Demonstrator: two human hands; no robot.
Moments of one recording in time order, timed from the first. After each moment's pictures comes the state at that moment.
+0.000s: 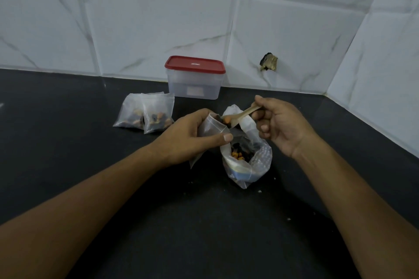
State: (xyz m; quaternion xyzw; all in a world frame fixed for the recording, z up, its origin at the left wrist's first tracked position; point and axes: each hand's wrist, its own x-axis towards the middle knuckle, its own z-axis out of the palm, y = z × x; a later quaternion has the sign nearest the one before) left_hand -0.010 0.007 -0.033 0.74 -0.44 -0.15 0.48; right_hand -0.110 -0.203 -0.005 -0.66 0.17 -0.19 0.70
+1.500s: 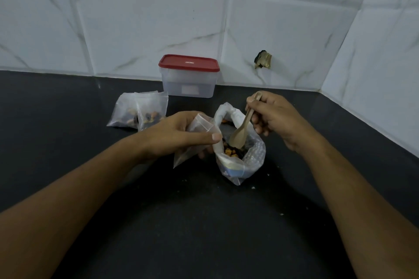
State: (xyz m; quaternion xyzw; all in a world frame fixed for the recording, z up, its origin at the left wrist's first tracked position) left_hand -0.013 0.016 -0.014 0.71 -0.44 -0.28 0.47; right_hand -0.117 -0.217 -0.003 -0.83 0.13 -0.18 0.51
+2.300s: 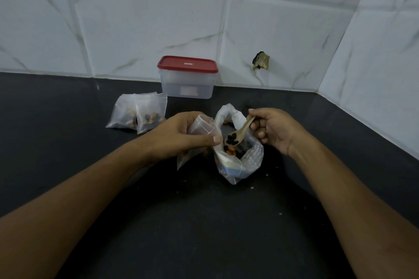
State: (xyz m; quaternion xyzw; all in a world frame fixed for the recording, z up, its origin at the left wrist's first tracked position) left_hand -0.011 0.012 -0.022 0.71 -0.43 -0.26 0.49; right_hand -0.110 -0.222 -0.017 -0.71 0.27 -0.12 0.64
